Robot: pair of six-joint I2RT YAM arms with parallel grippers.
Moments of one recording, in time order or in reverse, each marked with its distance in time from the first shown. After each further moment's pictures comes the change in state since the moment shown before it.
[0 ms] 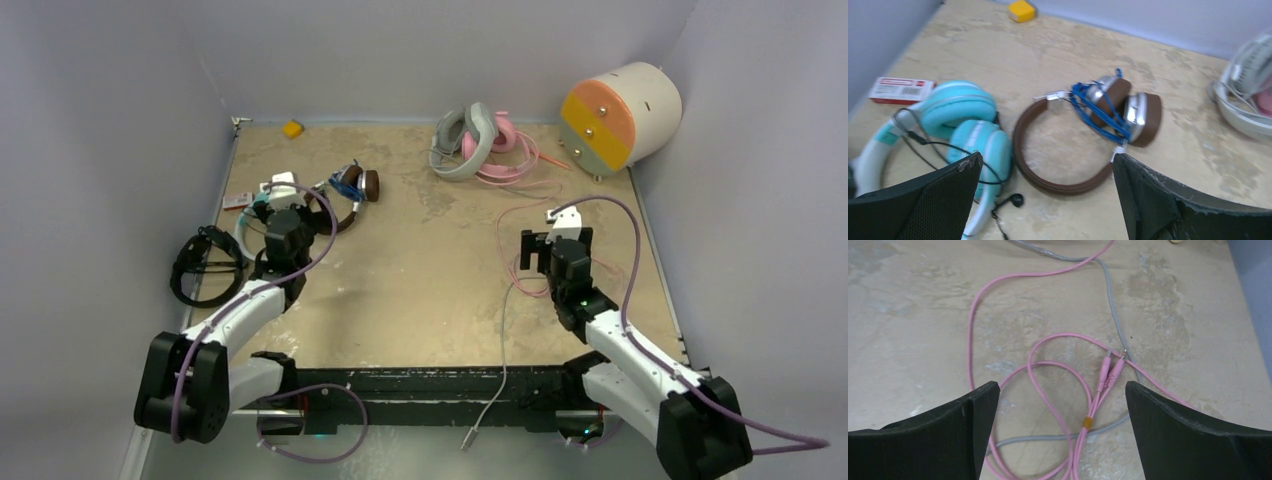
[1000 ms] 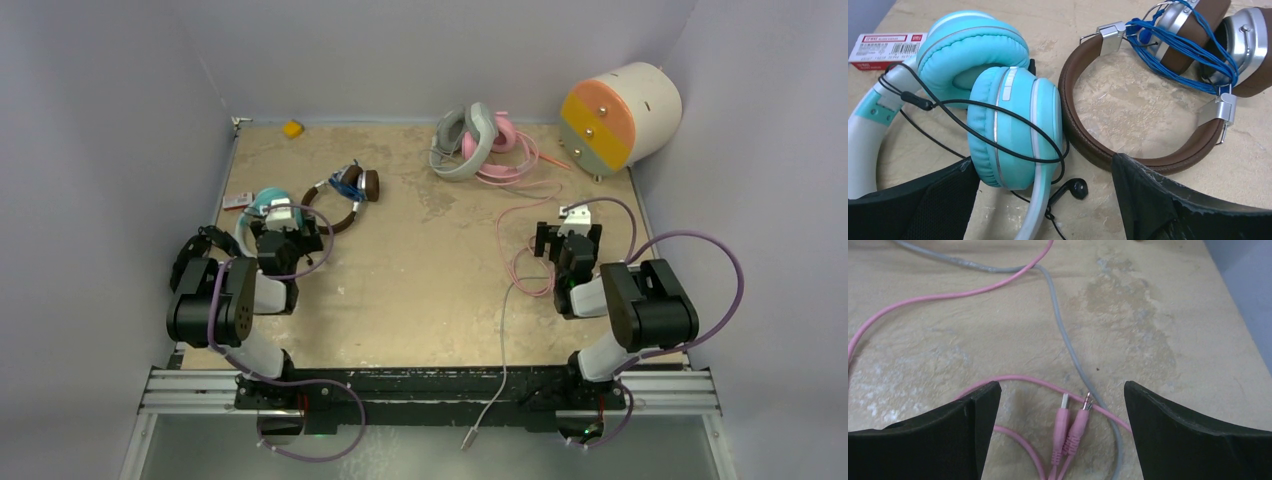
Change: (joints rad) left arm 0.261 0.460 -0.216 0.630 0.266 0.156; right arm -0.286 0.688 -0.096 0.897 -0.095 -0.115
